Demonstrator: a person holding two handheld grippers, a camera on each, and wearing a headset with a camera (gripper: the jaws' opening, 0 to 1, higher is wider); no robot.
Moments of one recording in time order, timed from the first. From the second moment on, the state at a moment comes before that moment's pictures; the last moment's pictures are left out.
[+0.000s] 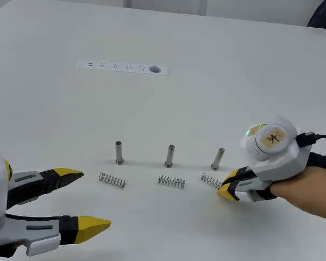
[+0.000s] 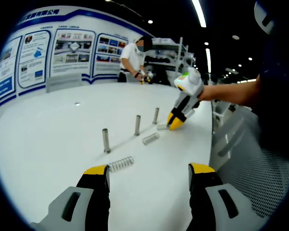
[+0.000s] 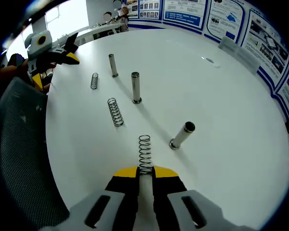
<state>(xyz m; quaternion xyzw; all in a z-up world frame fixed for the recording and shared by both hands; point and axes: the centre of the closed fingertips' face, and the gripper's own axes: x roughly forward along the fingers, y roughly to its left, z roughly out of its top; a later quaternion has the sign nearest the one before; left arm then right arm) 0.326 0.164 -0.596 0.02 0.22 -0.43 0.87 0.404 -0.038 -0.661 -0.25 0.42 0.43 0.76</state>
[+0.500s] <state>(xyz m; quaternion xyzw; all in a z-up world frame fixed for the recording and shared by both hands) 0.323 0.114 -0.577 0.06 0.20 -0.52 0.83 0.372 -0.007 -0.616 -0.28 0.38 0.50 0.72</state>
